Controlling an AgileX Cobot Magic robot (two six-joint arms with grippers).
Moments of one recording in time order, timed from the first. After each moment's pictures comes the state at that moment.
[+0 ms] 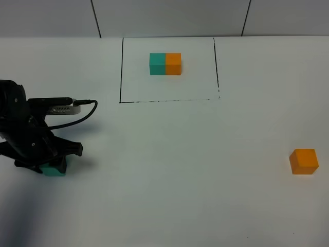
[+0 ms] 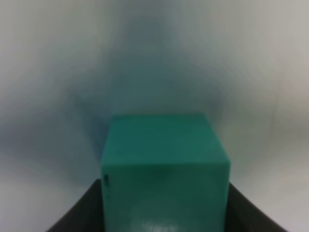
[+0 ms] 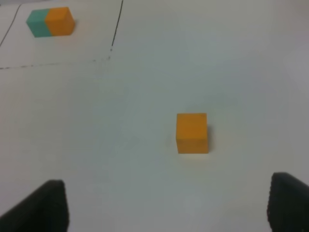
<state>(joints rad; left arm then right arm) -0.17 1.80 -0.87 -0.05 0.62 -0.06 0.04 -0.01 -0.49 0.12 1.06 0.04</state>
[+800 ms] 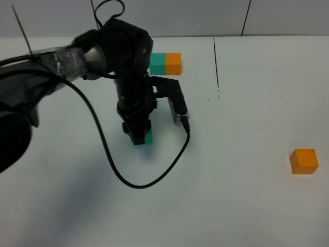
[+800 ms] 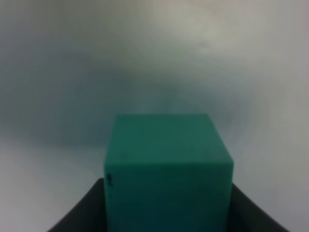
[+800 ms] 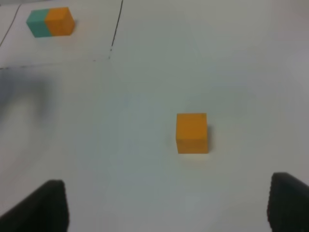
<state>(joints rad) -0.57 2.26 -1.74 0.01 1.15 0.89 0.04 -0.01 -0.49 0.12 1.06 0.04</state>
